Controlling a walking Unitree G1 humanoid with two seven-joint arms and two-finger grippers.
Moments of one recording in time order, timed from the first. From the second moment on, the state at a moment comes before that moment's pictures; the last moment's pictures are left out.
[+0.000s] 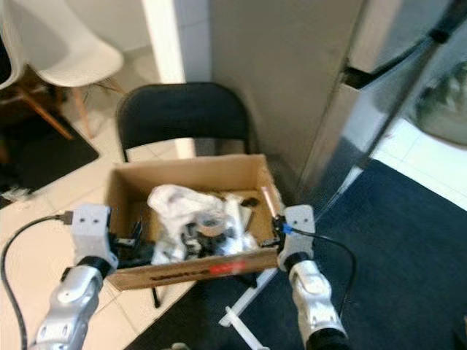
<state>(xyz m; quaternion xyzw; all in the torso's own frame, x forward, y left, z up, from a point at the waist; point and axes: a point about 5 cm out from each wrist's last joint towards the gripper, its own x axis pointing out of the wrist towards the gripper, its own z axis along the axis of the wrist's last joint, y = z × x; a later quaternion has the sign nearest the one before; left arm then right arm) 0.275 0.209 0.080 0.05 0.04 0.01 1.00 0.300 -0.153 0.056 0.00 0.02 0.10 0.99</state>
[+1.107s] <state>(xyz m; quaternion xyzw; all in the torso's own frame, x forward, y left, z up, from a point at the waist) 0.284 0.201 0.085 0.12 0.05 -0.06 0.99 0.321 -0.143 0.071 0.03 0.01 0.16 0.99</state>
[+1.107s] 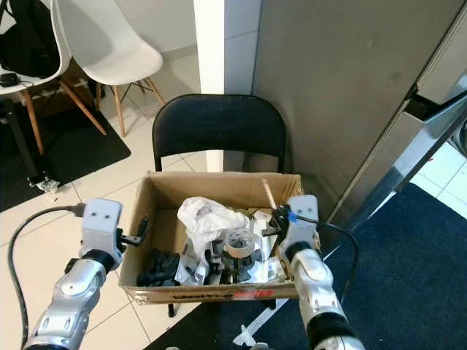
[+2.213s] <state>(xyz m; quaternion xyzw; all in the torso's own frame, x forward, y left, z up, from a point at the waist) 0.287 0.172 0.115 0.13 -0.04 -0.21 0.97 0.351 -0.074 0.089 -0.05 0.06 0.30 0.95</state>
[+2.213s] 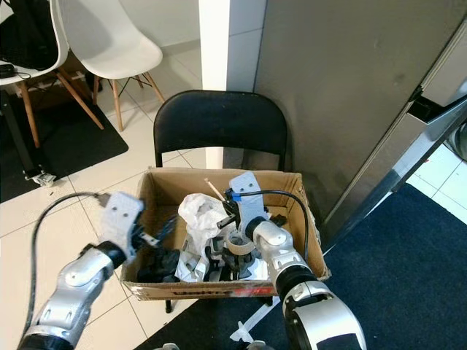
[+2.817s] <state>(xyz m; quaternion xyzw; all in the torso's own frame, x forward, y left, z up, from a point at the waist) 0.269 0.149 0.130 0.01 -0.07 -0.28 0.96 0.353 -0.073 0.091 -0.05 0.06 0.30 0.95</state>
